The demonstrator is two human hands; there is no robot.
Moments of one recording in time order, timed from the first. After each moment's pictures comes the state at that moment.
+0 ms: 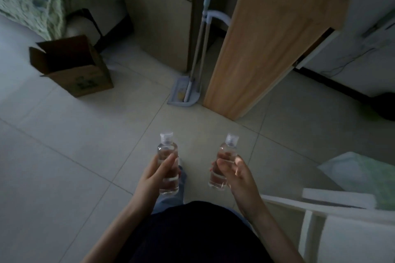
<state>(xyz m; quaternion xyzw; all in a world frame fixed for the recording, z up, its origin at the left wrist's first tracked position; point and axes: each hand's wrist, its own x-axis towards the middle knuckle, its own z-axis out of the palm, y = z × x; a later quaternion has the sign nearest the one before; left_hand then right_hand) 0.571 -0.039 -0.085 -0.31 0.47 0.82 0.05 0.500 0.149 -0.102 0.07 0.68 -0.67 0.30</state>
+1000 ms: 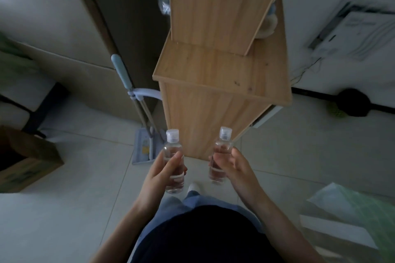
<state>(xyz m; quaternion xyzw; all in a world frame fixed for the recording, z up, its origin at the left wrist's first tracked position) 0.191 -0.012 -0.073 -0.16 0.58 0.79 0.15 0.162 0.184 -0.080 0.10 0.70 -0.68 0.22</state>
